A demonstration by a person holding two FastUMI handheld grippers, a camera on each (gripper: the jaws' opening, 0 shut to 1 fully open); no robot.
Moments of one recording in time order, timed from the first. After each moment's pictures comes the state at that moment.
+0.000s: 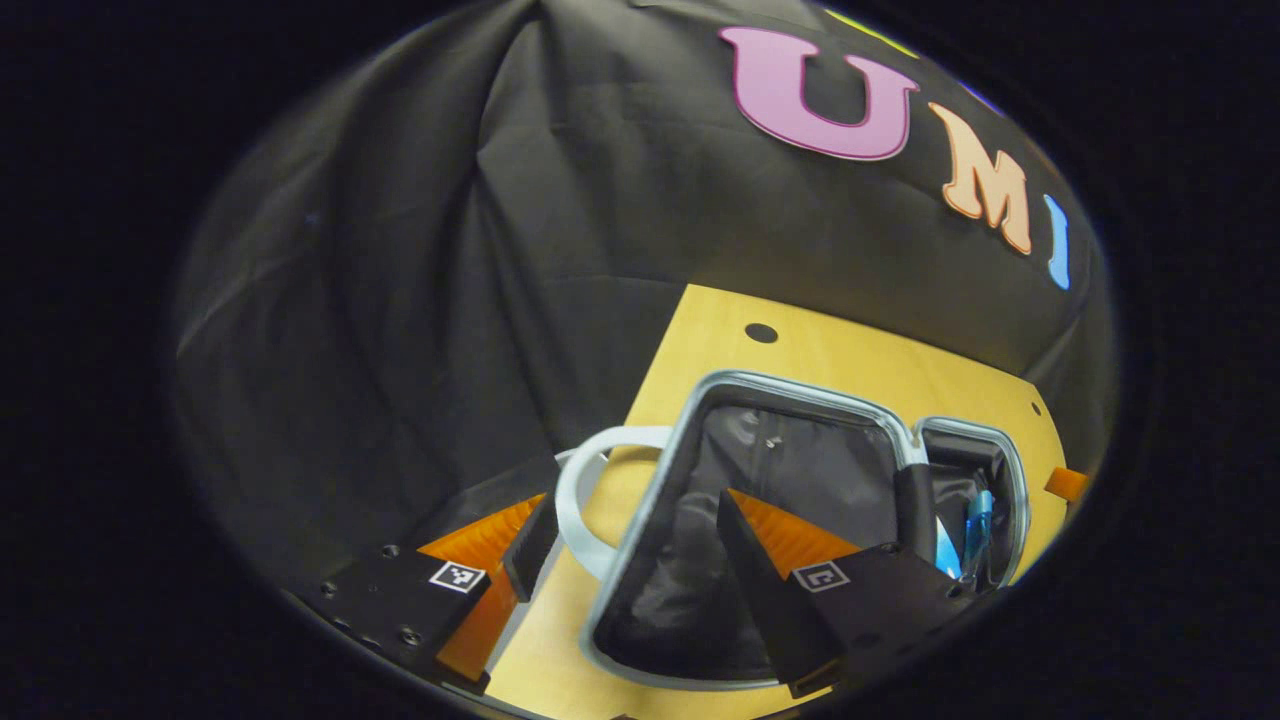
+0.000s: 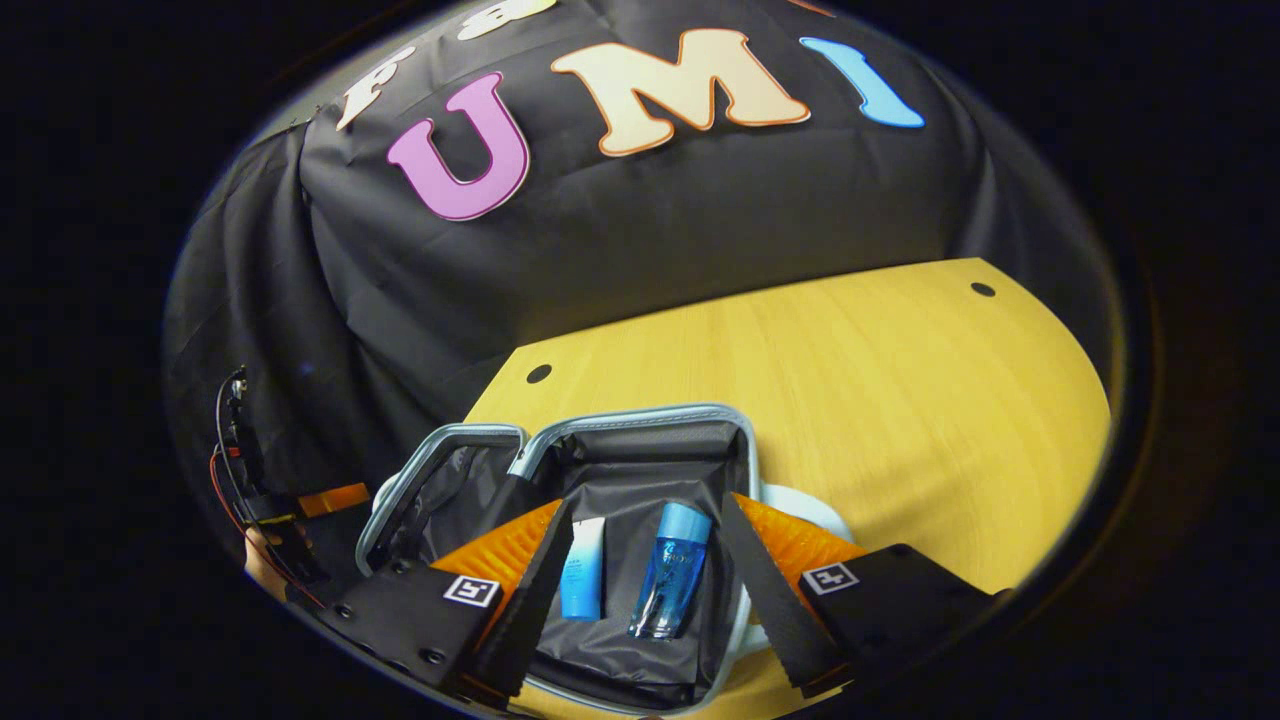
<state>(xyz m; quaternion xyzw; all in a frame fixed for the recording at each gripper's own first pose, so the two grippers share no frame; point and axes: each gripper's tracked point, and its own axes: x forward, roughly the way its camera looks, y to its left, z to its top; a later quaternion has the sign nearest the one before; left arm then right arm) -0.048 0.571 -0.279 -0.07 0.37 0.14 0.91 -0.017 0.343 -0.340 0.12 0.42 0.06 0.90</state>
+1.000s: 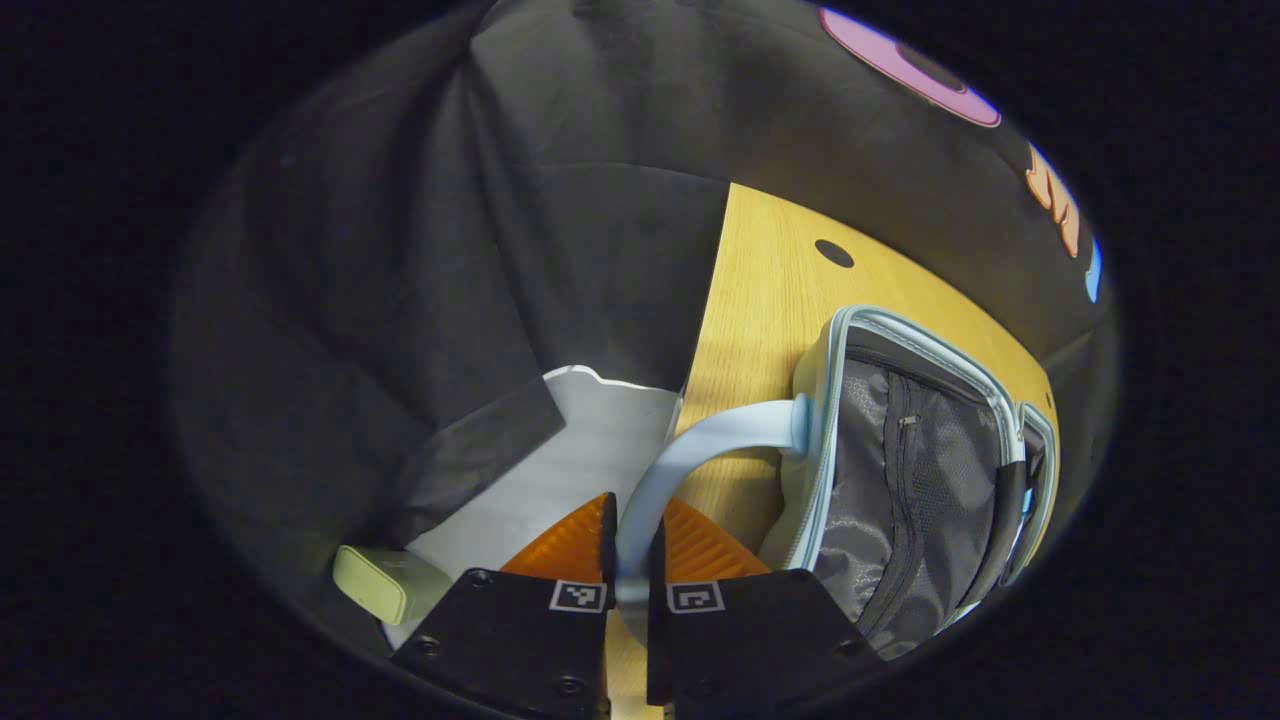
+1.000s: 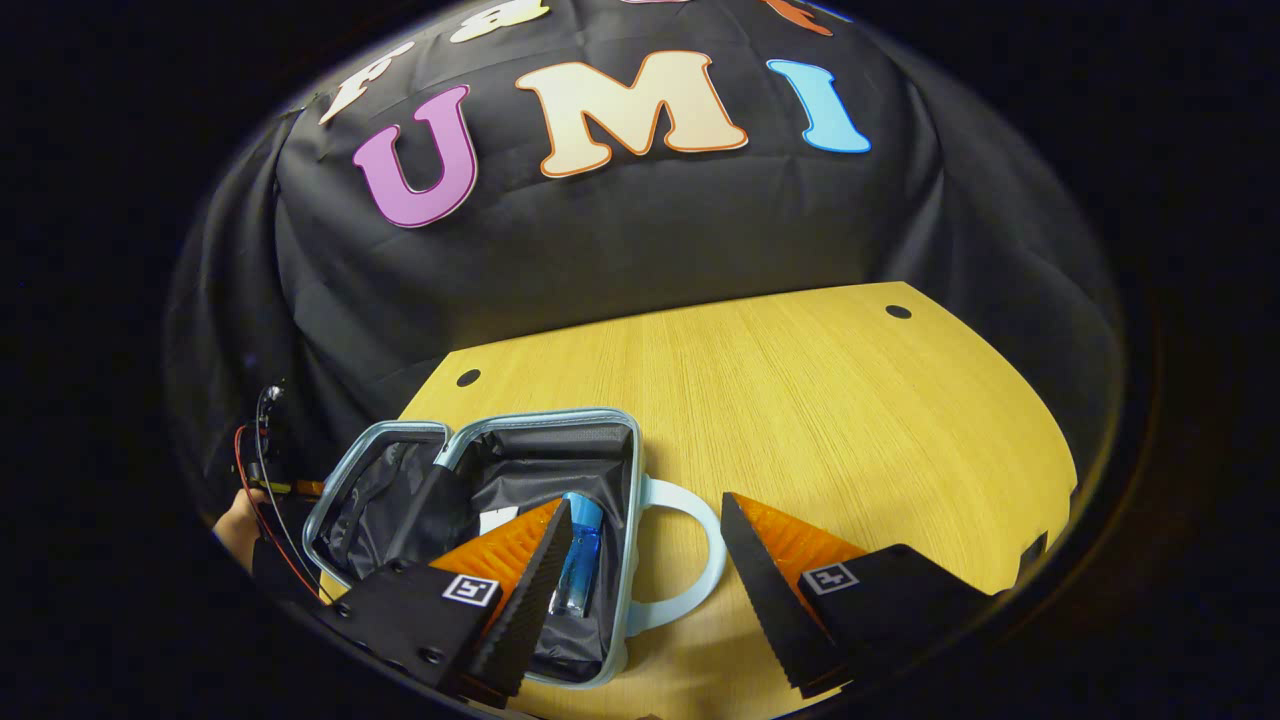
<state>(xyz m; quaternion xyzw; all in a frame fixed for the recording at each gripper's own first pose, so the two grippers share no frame) -0.021 0.623 -0.375 -0.10 0.49 0.11 0.86 -0.041 0.273 -0.320 0.07 0.42 -0.01 0.91</state>
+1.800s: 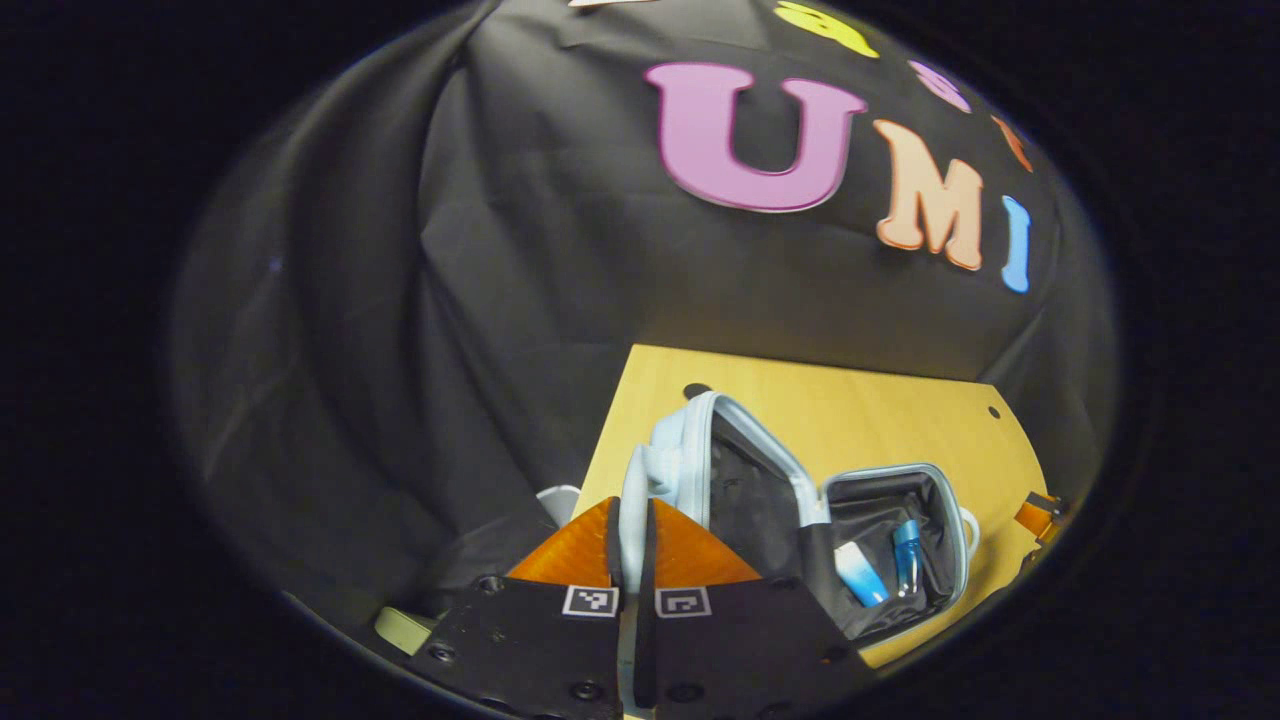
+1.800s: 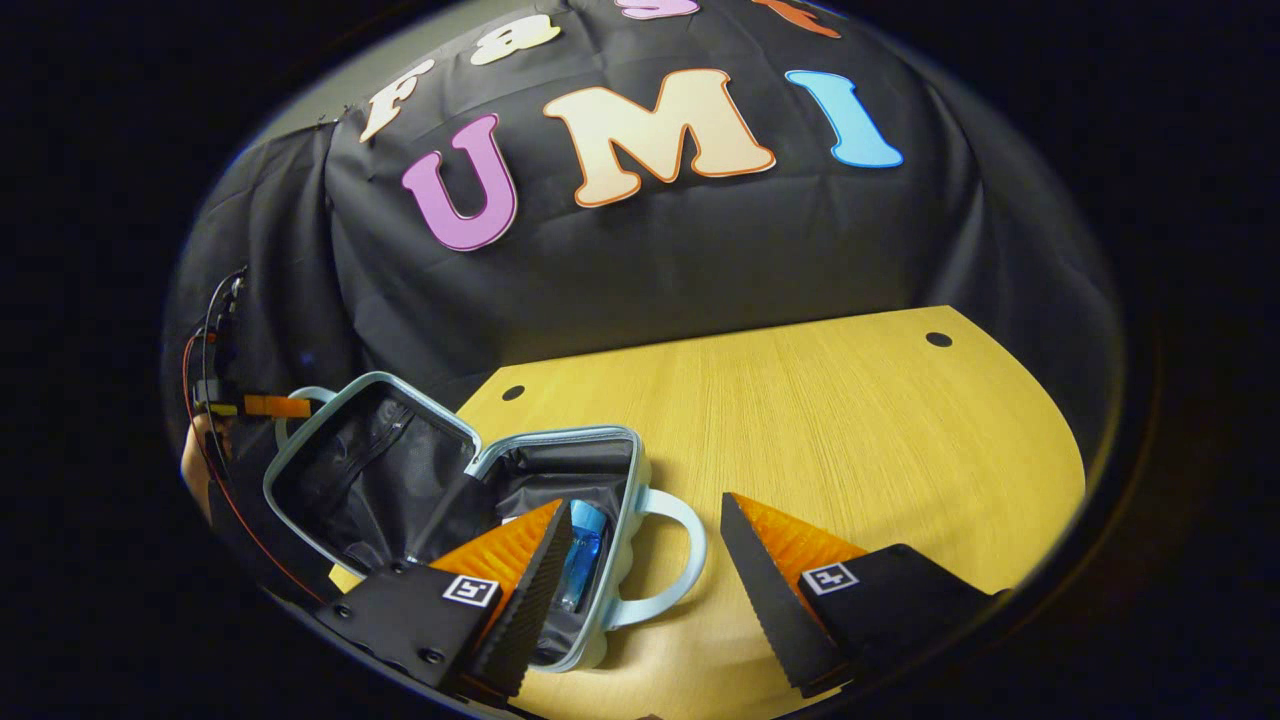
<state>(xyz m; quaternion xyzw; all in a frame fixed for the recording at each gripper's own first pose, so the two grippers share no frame) -0.019 0.496 -0.140 0.00 0.34 0.07 0.94 -0.031 0.234 -0.300 0.10 0.38 0.09 0.92</state>
